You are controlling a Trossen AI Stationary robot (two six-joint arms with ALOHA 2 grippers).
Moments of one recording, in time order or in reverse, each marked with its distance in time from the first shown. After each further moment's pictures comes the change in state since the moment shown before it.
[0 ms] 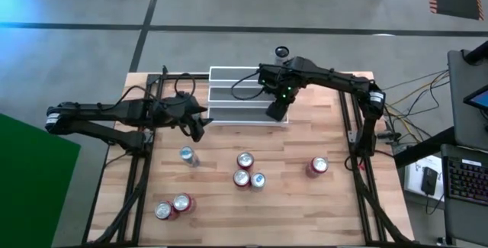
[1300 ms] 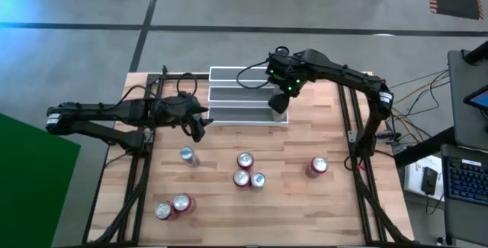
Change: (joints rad) left arm 0.020 0.013 0.000 0.006 0.027 0.035; right arm -0.031 -0.082 0.030 0.005 -0.016 0.071
